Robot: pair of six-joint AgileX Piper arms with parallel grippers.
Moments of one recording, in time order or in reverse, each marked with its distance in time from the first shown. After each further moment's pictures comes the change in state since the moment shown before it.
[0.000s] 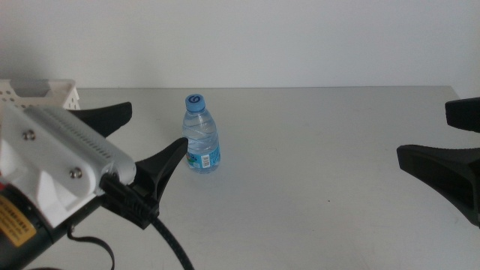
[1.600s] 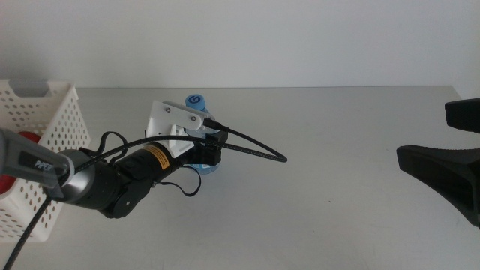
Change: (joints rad) left arm 0.253 1.114 -0.402 0.241 -0.545 -0.334; right arm 0.000 0.000 0.000 0.000 0.003 0.001
